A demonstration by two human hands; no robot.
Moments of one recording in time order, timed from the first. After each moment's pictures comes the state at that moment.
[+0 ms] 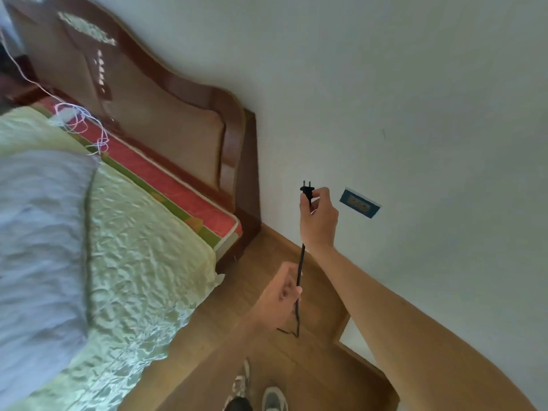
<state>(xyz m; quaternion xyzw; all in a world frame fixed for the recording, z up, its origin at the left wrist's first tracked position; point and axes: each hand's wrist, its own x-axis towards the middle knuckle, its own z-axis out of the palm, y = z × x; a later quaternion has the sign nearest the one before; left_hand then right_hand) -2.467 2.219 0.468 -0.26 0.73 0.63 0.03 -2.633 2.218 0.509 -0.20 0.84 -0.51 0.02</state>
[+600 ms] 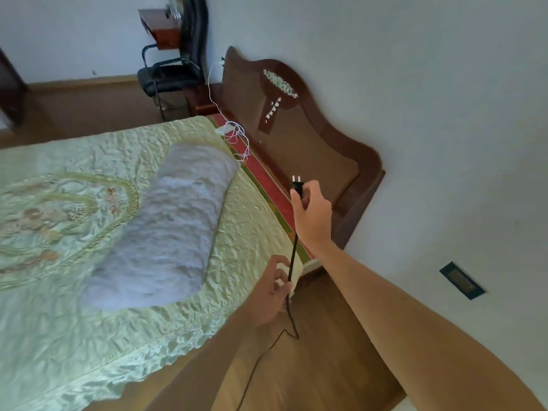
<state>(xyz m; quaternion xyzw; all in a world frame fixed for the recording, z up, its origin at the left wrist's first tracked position) -2.224 2.142 0.561 -0.37 0.64 0.63 -0.21 -2.376 2.080 0.627 -0.50 0.70 -0.51 0.06</state>
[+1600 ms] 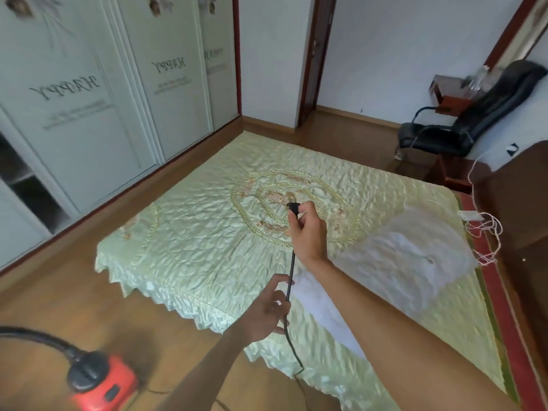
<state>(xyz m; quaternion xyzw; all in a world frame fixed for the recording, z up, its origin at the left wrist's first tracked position) -1.772 2.170 0.610 -0.60 0.41 0.52 -0.44 -1.824 2.006 0.661 -0.77 0.38 -0.42 0.29</state>
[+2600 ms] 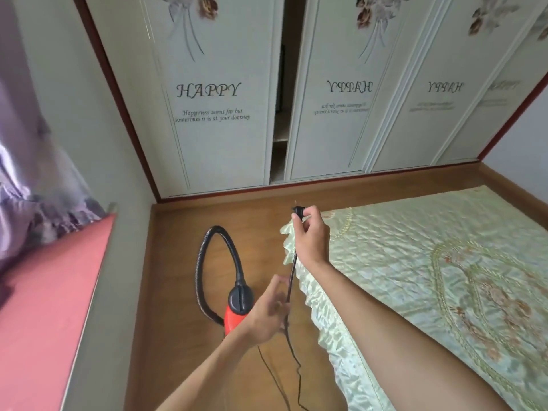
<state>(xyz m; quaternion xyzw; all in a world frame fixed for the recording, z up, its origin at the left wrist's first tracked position) -1.538 2.434 0.585 -0.79 0.15 0.25 -0.55 -1.445 2.290 0.635 -0.85 0.09 -0.23 0.46</state>
